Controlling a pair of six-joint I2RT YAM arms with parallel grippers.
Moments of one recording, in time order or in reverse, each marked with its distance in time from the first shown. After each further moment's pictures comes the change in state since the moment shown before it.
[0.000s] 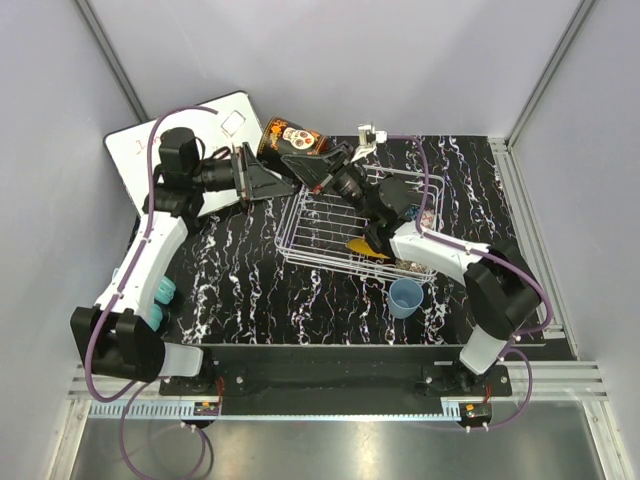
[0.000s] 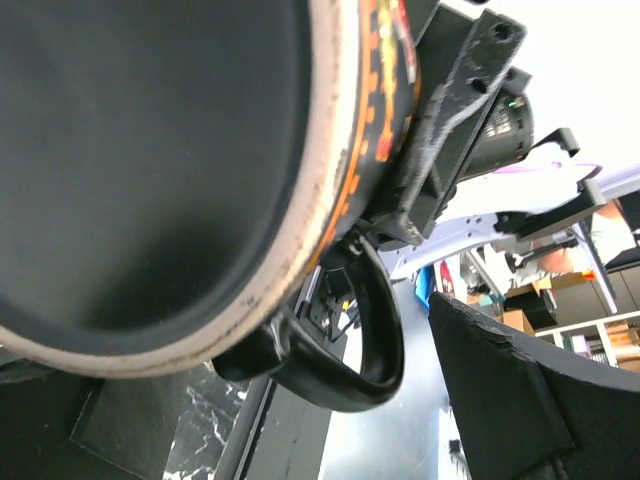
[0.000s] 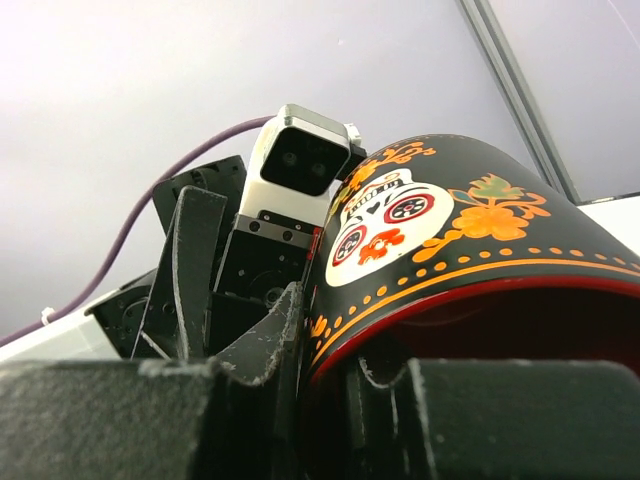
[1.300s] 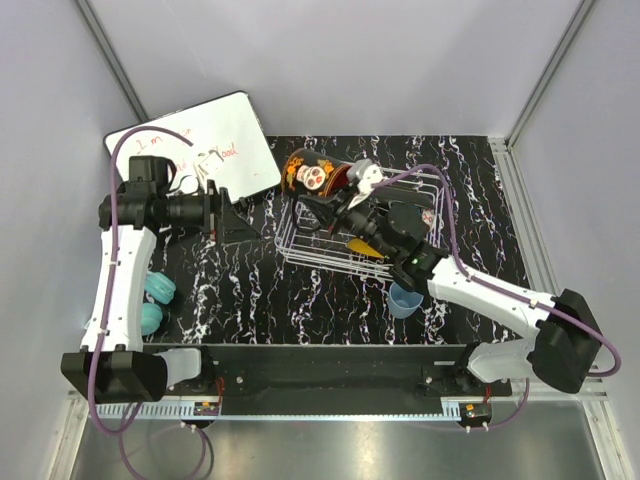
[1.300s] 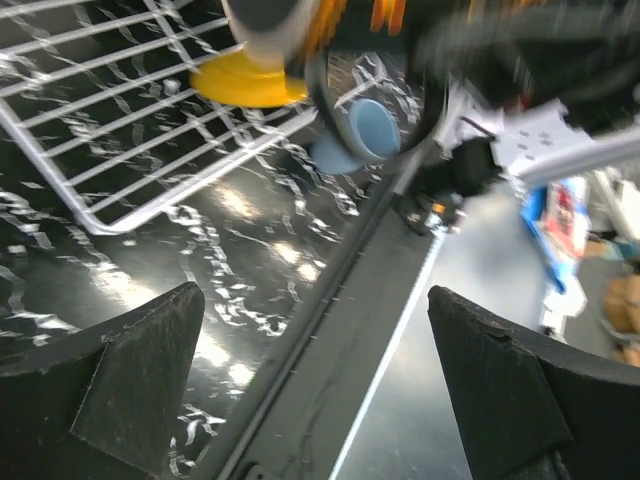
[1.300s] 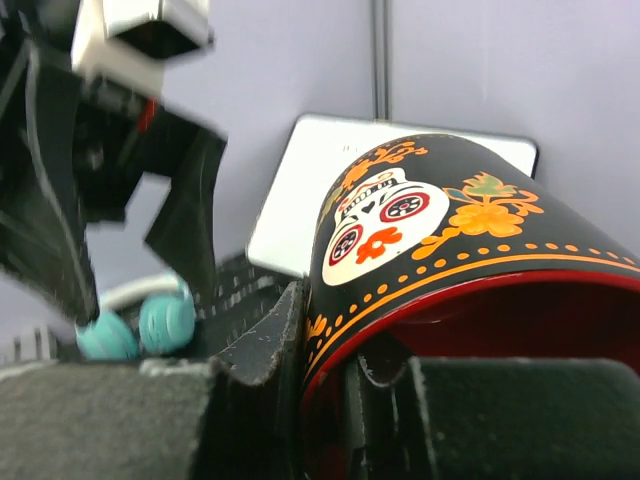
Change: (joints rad) left arm 0.185 -0.126 0.128 -0.969 -0.078 0.825; right arm 0.156 -0.395 -0.212 -0.538 0.203 -0.706
